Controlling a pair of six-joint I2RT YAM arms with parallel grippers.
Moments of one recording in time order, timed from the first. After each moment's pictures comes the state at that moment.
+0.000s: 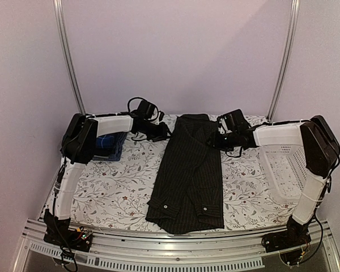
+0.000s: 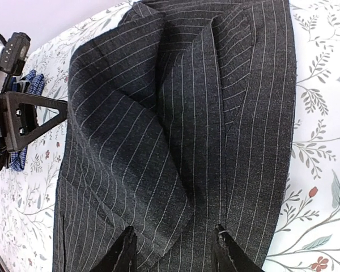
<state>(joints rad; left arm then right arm) -0.51 2.44 1.95 -0.31 0.37 -0.50 0.52 1.85 1.17 -0.07 -0.09 0.54</state>
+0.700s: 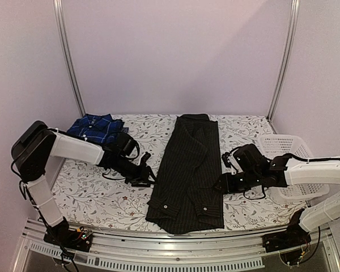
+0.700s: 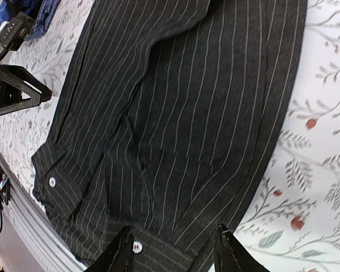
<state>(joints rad) -0.61 1.80 0.95 -0.17 0.55 -0.60 0.80 1.31 0.68 -0.26 -0.09 0.63</state>
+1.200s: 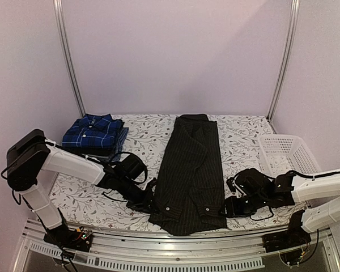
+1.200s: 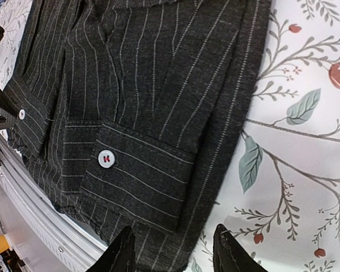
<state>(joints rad) -0.87 1.69 0.75 -0.17 0.58 -0.77 1.01 1.16 0.47 -0.33 -0.10 0.89</state>
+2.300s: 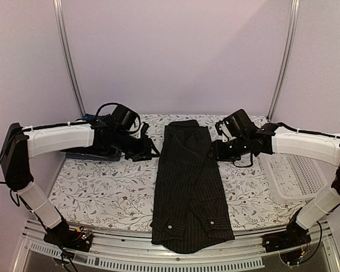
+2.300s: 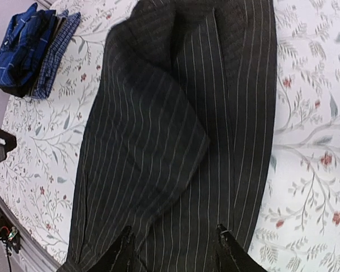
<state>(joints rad) -0.72 1.60 1.13 -0.42 0.34 -0.73 0.74 1.47 1.05 -0.46 -0.02 0.59</state>
